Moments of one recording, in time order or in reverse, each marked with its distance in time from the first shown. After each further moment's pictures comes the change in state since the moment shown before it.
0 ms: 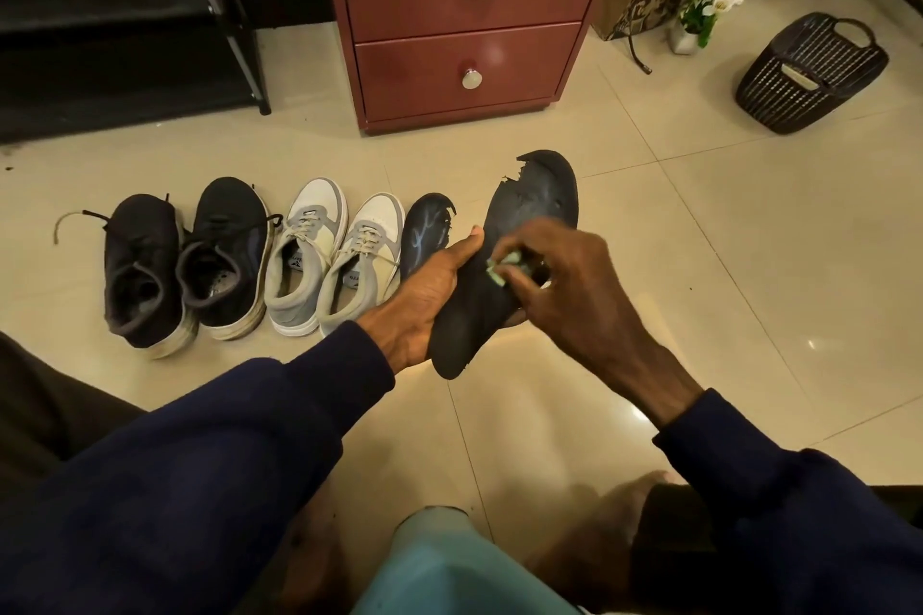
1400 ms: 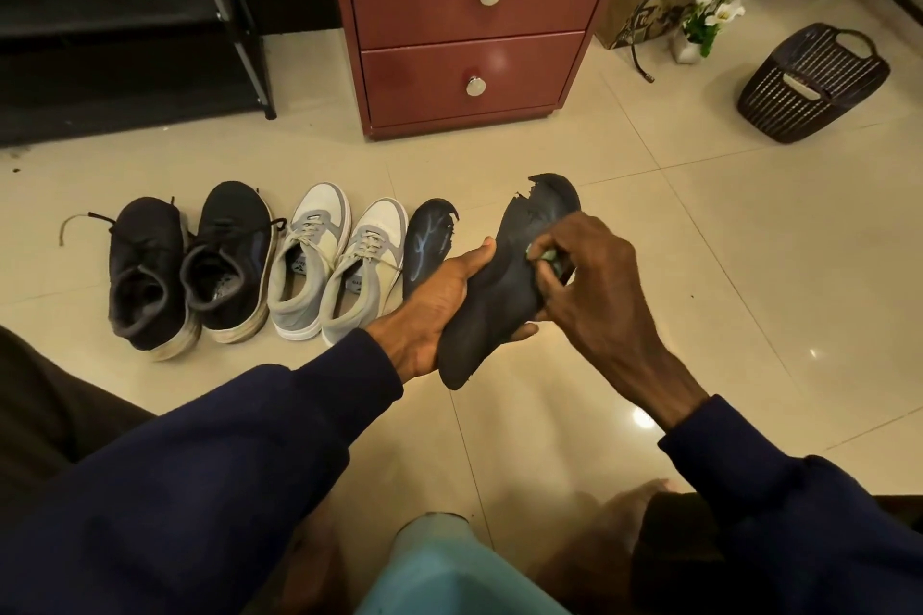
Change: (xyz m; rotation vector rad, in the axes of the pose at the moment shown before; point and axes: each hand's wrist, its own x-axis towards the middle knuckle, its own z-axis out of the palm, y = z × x) left_hand -0.012 -0.001 0.012 0.066 0.047 0.002; right_hand -0.004 0.014 -0.001 -0.071 0.162 0.143
